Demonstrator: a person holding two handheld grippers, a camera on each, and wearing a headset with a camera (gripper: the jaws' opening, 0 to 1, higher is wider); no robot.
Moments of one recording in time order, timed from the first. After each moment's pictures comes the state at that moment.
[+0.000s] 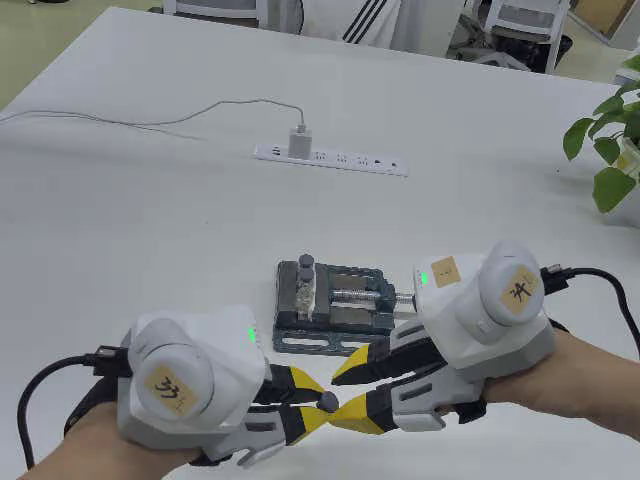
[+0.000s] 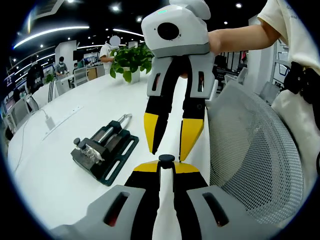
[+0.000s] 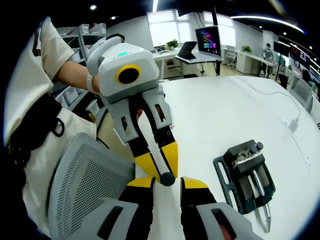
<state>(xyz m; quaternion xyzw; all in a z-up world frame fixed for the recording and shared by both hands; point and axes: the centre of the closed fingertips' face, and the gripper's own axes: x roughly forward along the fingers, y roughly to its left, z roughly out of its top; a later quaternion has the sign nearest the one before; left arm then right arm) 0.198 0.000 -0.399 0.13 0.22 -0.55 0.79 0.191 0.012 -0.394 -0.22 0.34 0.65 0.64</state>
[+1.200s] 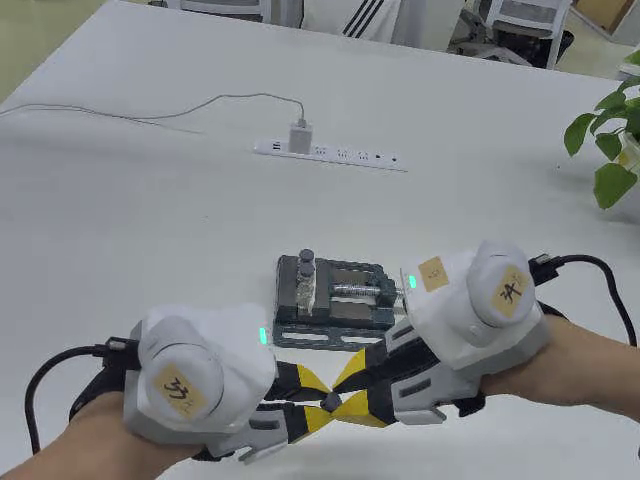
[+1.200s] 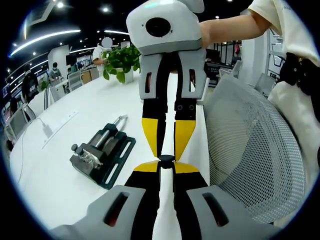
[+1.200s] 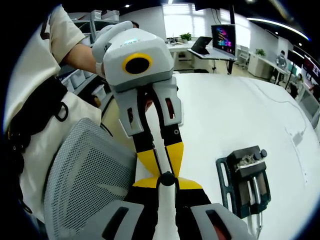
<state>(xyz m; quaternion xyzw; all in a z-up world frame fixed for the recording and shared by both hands) 0.194 -0.004 -0.400 0.16 0.22 -0.57 0.78 0.185 0.009 -0.398 -0.28 0.33 0.67 0.60</state>
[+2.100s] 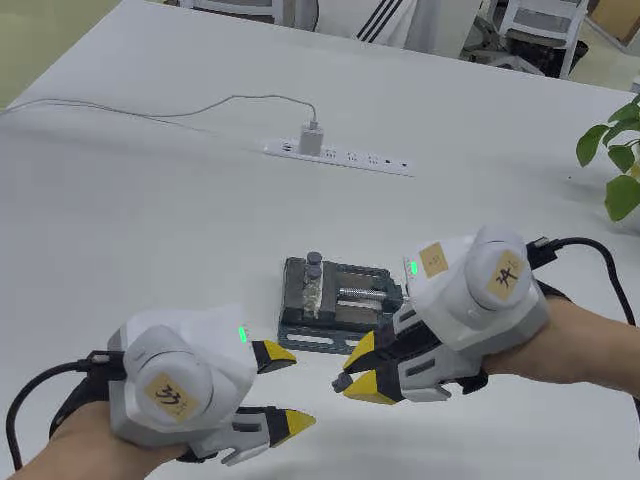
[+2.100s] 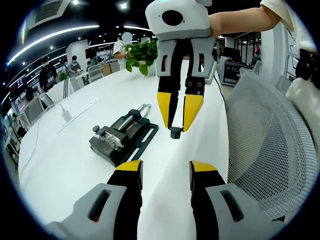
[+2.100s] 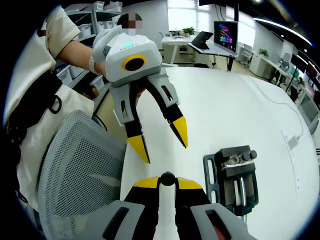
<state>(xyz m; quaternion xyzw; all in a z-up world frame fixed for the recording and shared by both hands) 0.220 0.036 -0.414 0.16 0.23 -0.48 0.83 0.217 0.002 -0.401 -0.32 0.34 0.66 0.59</state>
